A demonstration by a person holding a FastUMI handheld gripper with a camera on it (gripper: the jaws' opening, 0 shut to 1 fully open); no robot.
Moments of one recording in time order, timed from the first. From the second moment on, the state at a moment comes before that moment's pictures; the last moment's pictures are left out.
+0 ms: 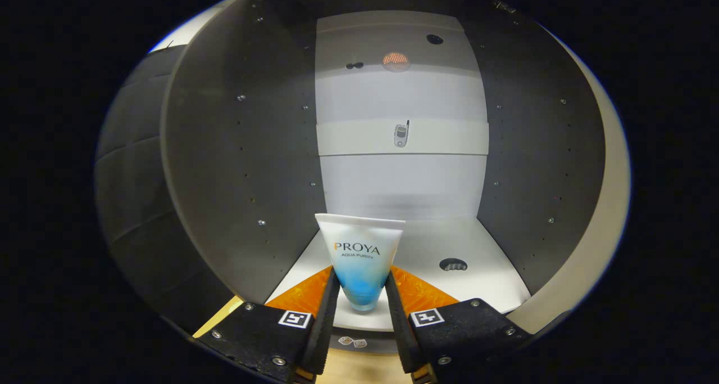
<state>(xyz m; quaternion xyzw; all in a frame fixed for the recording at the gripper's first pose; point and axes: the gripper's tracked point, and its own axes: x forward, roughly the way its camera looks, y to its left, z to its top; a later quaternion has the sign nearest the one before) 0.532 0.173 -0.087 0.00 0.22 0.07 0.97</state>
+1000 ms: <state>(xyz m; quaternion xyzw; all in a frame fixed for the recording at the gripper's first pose) 0.551 0.174 -0.111 -0.03 0.24 0.05 0.97</state>
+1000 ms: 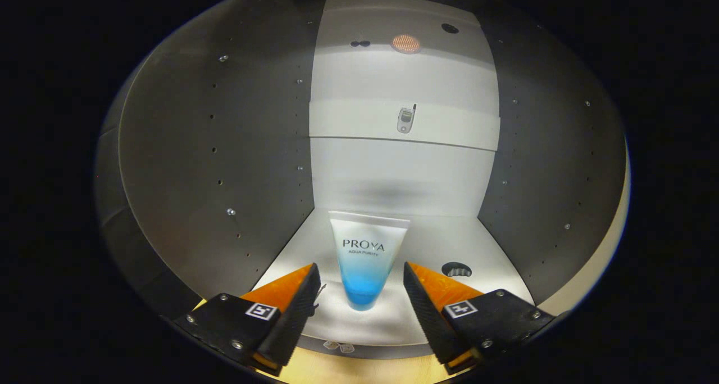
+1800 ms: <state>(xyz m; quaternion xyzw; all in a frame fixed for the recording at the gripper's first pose) 0.418 0.157 -0.030 0.00 0.11 0.03 0.99</state>
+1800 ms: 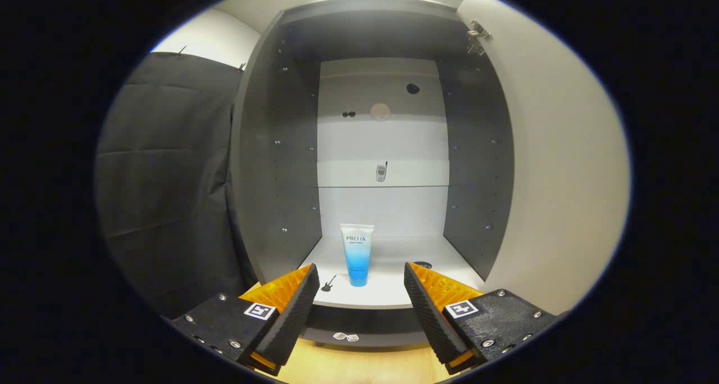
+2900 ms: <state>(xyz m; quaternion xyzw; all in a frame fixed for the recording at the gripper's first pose) 0.200 0.137 -0.023 0.00 0.08 0.07 0.99</state>
